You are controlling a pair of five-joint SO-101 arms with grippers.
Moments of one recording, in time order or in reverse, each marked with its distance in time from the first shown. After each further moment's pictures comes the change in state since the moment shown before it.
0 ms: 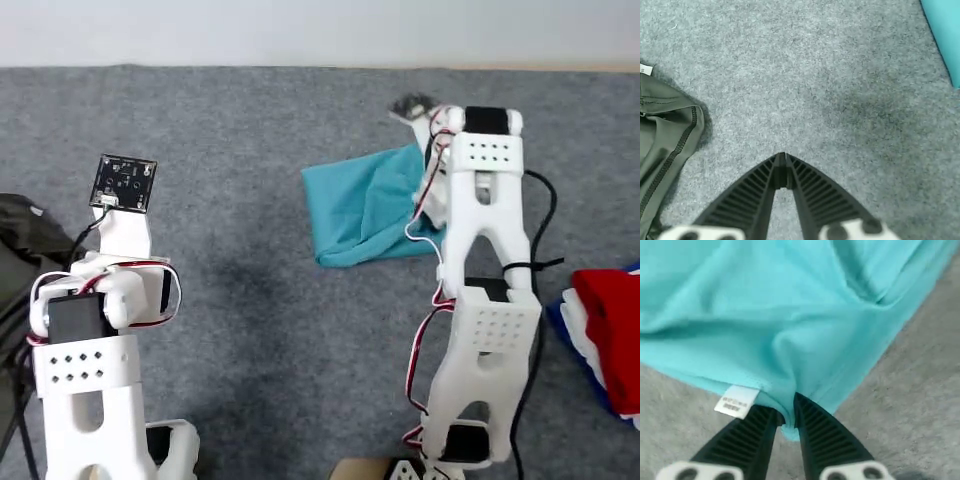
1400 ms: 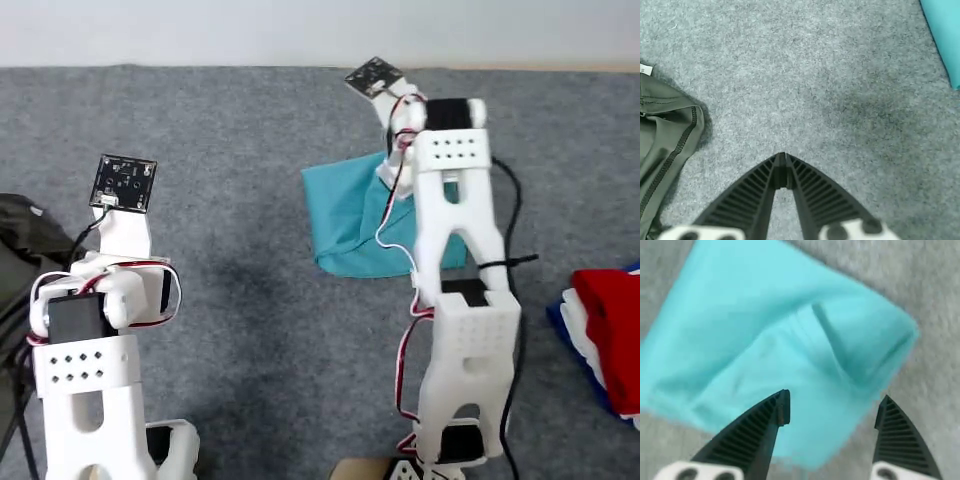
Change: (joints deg) left arm 0.0 0.0 0.0 0.0 0.0; right arm -9.1 -0.9 -4.6 -11.7 -5.7
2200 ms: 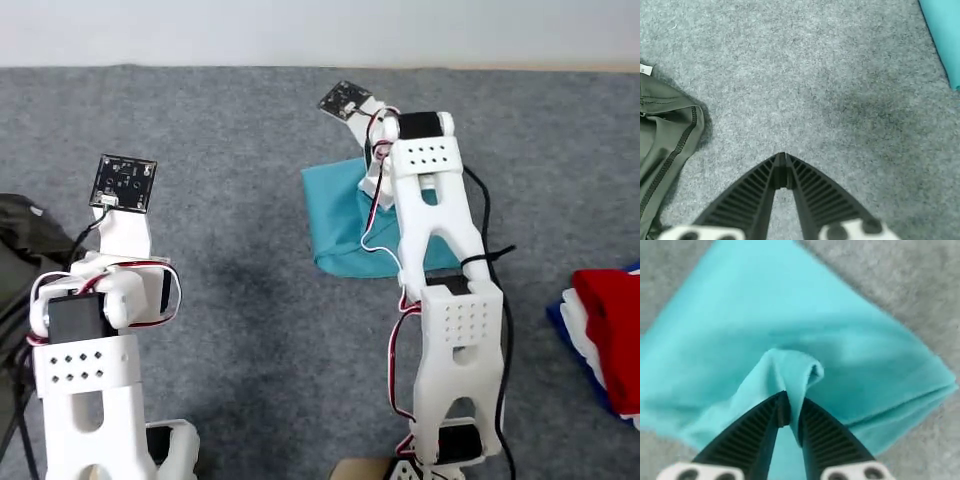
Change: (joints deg) left arm 0.0 0.0 0.0 0.0 0.0; right arm -2.3 4.7 0.0 -1.6 8.6
